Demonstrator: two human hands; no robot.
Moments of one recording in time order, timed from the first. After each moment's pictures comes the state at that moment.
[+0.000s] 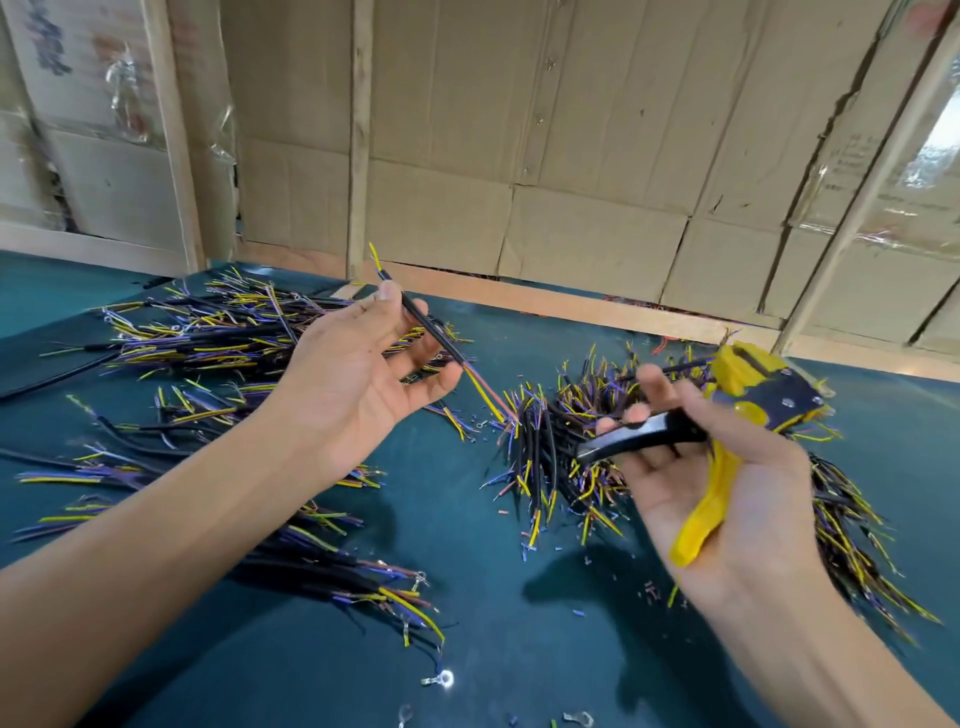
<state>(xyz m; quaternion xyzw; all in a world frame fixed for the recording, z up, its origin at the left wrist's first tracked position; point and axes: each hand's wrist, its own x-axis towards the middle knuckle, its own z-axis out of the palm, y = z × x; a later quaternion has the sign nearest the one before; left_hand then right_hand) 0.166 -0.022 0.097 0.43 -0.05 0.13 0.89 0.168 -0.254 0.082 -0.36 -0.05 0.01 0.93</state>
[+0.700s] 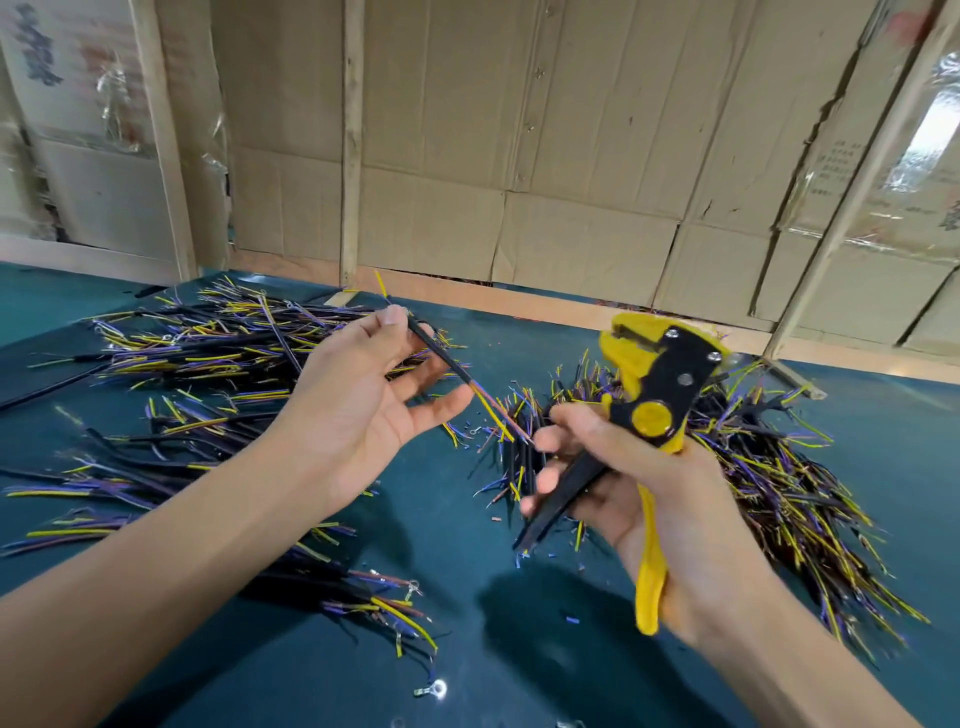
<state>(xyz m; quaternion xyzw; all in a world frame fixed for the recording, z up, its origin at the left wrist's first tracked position) 0.166 -0.033 0.092 0.44 -0.04 0.13 0.89 0.156 -0.241 0.075 -0.54 -0.18 0.10 0.82</state>
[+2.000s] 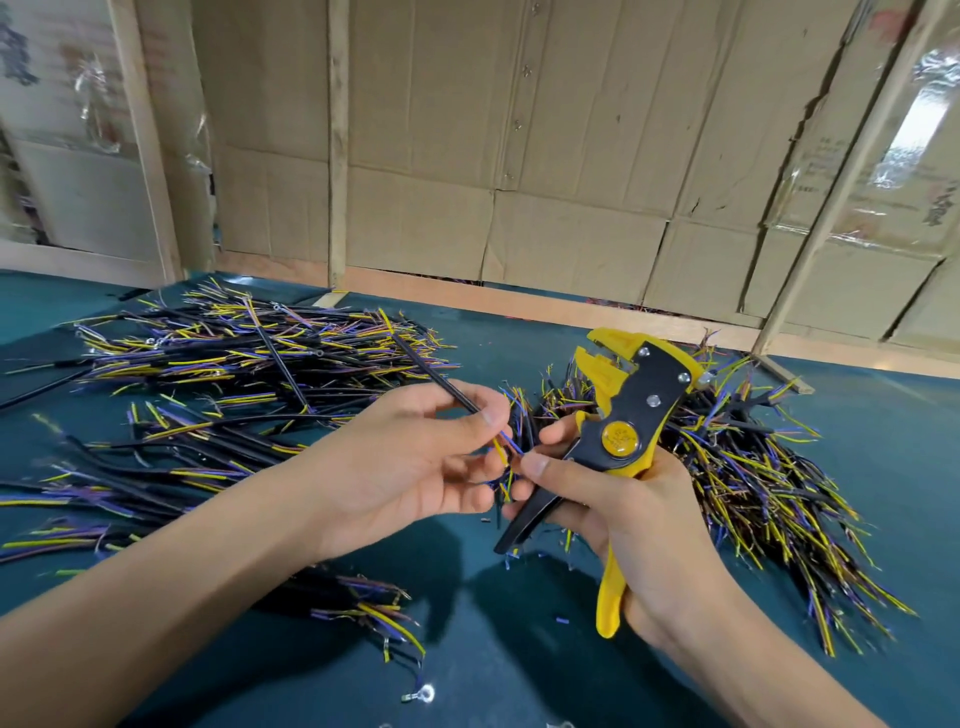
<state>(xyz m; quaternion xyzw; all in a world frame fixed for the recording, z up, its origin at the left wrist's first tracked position) 0.146 -0.056 0.081 0.56 -0.08 -0.09 0.82 0.156 -0.236 0.061 -0.59 -0.15 0.02 0.80</state>
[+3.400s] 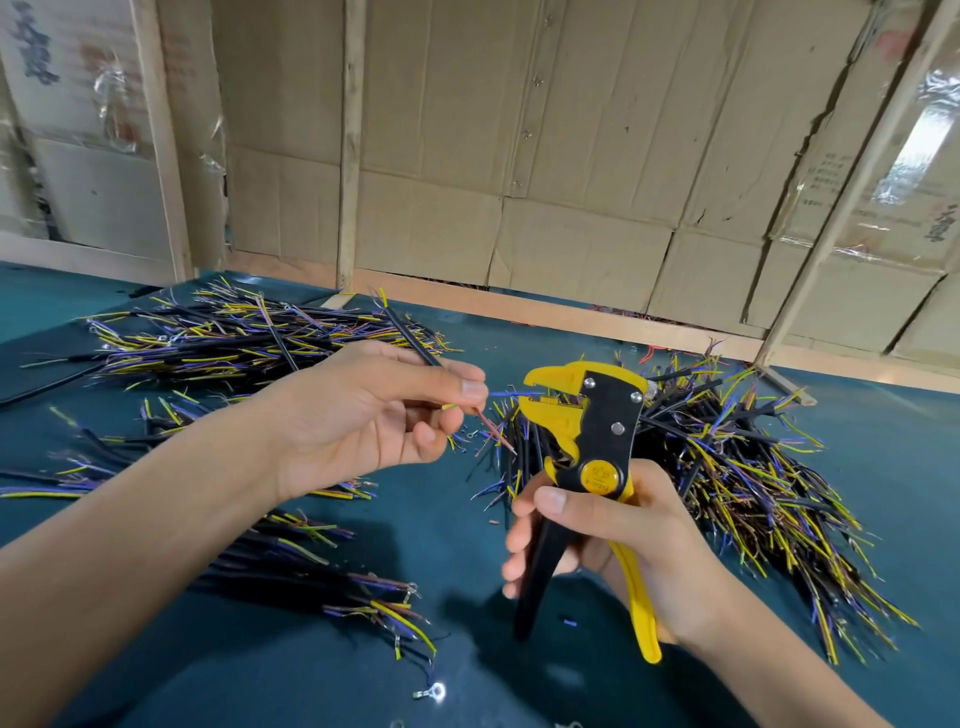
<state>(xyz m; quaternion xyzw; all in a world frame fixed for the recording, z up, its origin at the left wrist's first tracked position) 0.150 -0.021 0.110 0.58 -0.06 -0.10 0.81 0.159 -0.249 0.059 -0.62 -0.27 0.20 0.71</state>
